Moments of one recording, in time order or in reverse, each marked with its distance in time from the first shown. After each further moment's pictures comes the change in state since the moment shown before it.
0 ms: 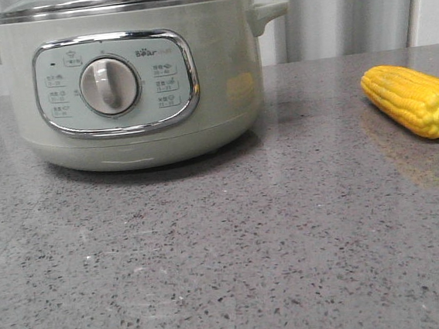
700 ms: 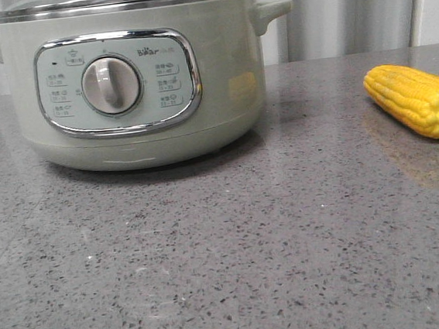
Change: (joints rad) left arm 0.000 0.000 0.000 -1.210 -0.312 -0.033; right arm 0.000 0.000 -0.111 0.426 -0.036 0.000
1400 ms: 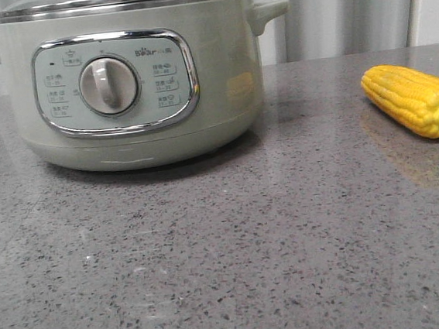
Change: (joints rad) left arm 0.000 0.171 -0.399 0.490 0.349 0.448; right arm 0.000 0.480 -0.540 -0.321 0.397 0.000
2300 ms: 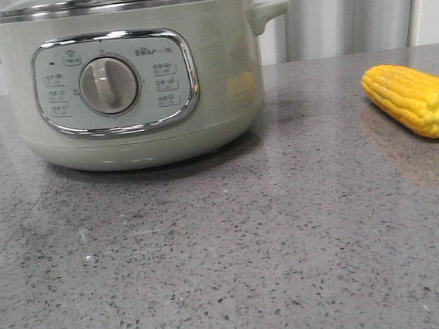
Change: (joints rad) left arm -0.636 0.992 -0.613 -0.031 -0.228 0.247; right arm 0.000 0.013 -0.006 0.000 0.043 0.000
